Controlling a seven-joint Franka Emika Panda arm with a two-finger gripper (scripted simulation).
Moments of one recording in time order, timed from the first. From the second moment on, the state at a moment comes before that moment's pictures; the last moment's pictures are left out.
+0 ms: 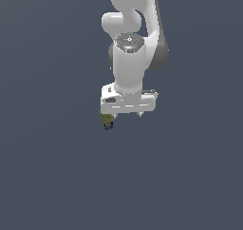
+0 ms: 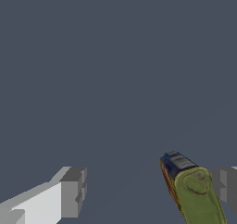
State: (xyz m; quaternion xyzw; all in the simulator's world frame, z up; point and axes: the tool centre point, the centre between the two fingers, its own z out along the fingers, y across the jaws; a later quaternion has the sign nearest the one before) arm 0.013 0.024 0.194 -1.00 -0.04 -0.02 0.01
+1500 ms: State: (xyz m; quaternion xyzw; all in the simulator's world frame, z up) arm -0.010 -0.034 0.169 -1.00 -0.09 -0.02 0.00
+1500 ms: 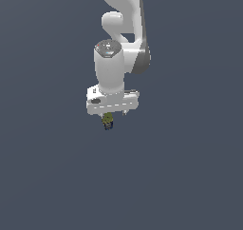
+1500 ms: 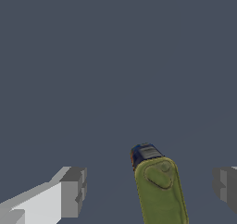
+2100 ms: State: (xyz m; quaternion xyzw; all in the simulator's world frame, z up) arm -0.057 -0.073 0.121 -0.99 -0.17 0.00 0.00
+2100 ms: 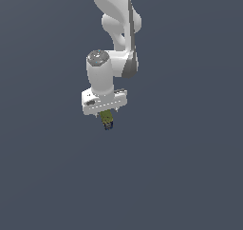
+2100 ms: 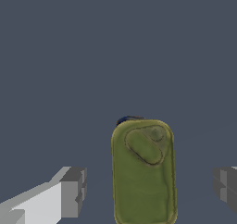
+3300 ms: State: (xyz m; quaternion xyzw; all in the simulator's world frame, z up) arm -0.073 -0.082 0.065 -0.98 -0.19 0.00 0.00
